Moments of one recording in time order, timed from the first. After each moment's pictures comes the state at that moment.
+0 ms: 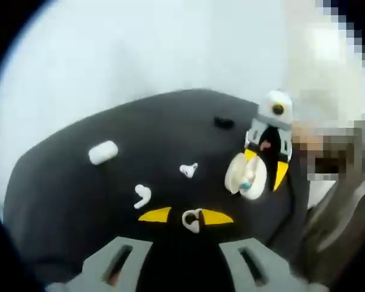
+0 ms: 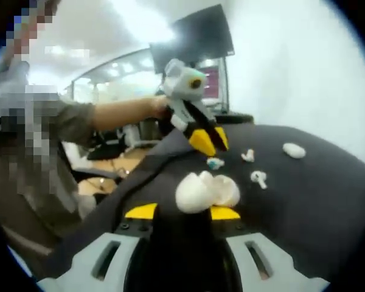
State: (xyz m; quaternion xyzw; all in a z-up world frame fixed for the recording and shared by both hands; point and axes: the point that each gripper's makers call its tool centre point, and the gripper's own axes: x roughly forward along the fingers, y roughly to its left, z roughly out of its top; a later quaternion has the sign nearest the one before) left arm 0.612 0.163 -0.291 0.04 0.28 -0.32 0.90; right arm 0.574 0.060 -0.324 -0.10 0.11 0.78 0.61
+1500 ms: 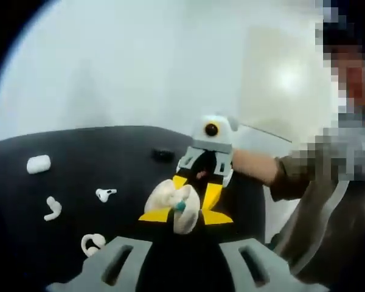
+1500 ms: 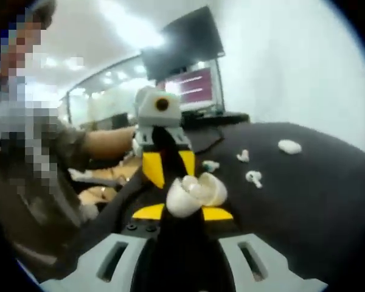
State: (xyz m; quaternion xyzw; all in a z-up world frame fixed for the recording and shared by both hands) left arm 0.570 0.069 -0.297 -0.03 0.17 -0.47 0.87; right arm 0.579 0.058 -0.316 -0.09 0.12 0.77 0.62
